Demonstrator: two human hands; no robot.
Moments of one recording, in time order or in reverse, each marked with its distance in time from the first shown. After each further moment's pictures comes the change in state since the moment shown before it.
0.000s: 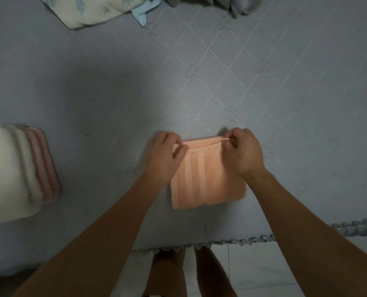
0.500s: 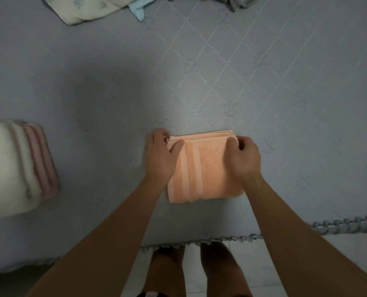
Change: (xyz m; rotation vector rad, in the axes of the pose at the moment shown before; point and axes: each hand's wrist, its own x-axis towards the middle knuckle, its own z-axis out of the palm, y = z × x) left_hand -0.007 -0.015 0.027 -0.182 0.090 -0.298; right_hand -0.022 0.012 0.016 0.275 0.078 0.363
